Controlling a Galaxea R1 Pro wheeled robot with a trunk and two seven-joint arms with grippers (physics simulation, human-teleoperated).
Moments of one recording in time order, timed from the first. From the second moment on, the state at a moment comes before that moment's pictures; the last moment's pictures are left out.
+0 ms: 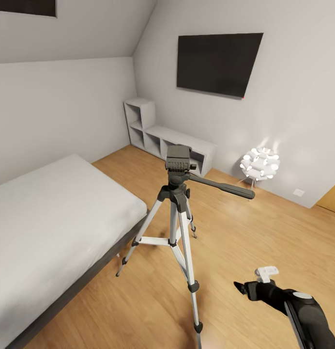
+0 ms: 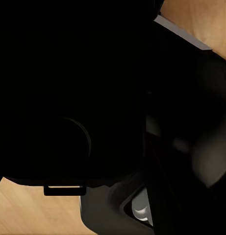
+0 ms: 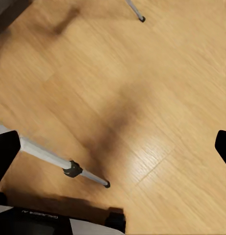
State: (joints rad) left arm -0.22 0.03 -0.35 0.00 0.91 -0.05 0.01; right arm -0.20 -0.11 -0.27 -1.37 0.22 0.65 0.57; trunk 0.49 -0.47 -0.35
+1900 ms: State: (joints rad) left arm -0.22 0.03 -0.35 0.00 0.91 -0.04 0.01; right arm -0.41 0.14 -0.02 -1.53 0.21 0.86 0.66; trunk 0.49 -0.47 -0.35
